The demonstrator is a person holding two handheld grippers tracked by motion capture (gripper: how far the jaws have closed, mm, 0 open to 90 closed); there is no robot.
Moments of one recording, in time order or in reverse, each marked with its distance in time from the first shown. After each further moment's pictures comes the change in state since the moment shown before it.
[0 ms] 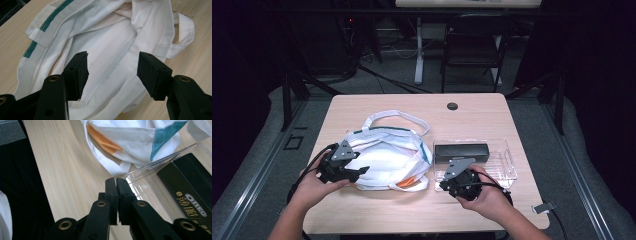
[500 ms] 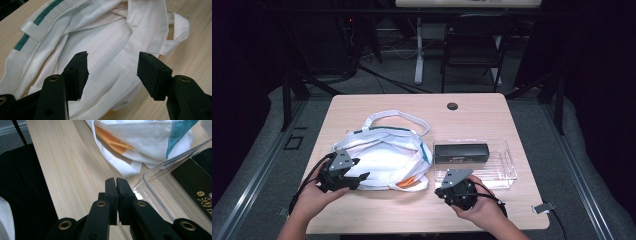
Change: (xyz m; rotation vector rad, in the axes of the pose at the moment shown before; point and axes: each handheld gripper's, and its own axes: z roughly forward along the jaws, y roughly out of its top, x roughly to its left) left arm -0.015 -0.019 0.004 -0.045 0.005 -0.032; right arm 0.018 -0.014 0.018 -0.054 0.003 0.047
